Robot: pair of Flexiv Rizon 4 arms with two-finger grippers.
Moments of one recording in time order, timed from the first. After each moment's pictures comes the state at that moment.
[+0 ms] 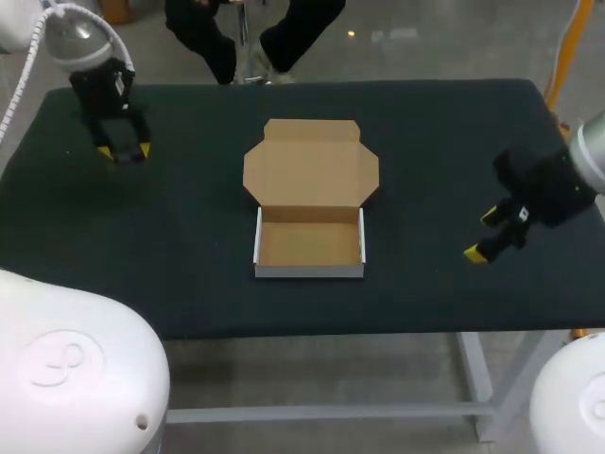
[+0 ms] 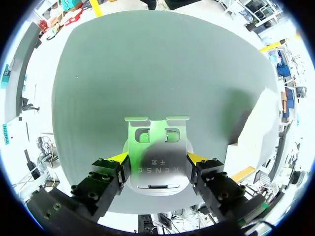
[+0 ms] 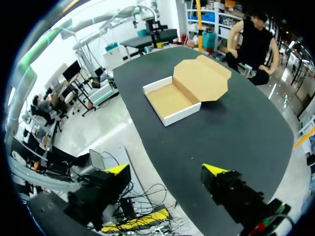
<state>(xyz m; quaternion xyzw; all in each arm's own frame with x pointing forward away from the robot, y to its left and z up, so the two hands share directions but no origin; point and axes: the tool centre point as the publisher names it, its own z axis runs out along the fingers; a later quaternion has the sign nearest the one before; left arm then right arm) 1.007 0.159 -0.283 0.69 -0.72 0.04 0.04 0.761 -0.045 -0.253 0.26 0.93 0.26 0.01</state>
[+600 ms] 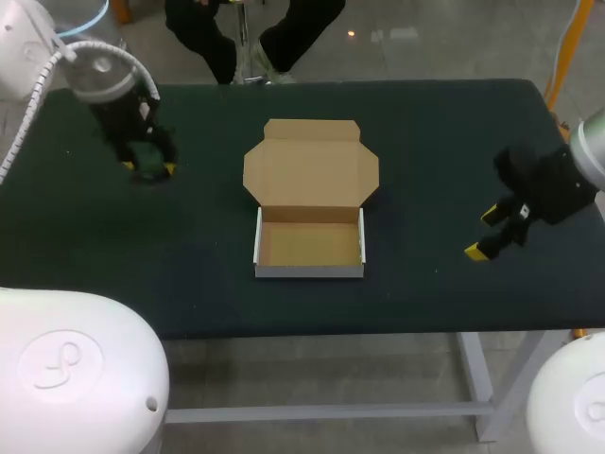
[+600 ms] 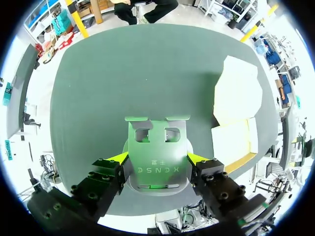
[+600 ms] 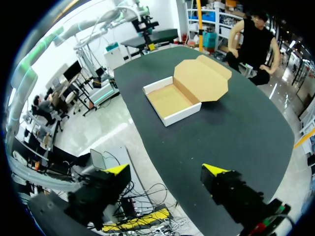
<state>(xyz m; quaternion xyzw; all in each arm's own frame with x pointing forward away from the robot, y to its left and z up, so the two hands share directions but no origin) 0.947 0.097 -0.265 0.64 -0.76 0.10 -0.03 0.762 -0.046 -0.251 0.26 0.93 0.26 0.01</state>
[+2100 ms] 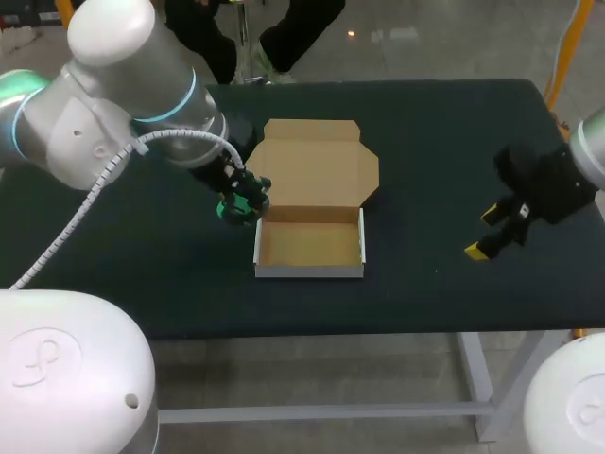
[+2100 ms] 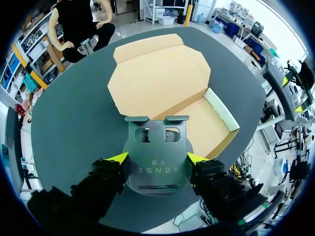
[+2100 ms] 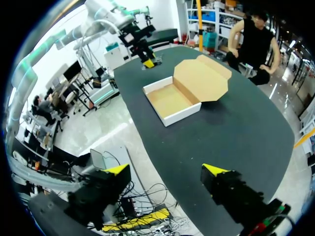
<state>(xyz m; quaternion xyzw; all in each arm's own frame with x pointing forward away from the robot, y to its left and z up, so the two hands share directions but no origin) 0.893 -0.055 -0.293 0.46 -0.87 0.18 -0.08 0.763 -0.045 -0.251 0.26 0.93 0.26 0.01</state>
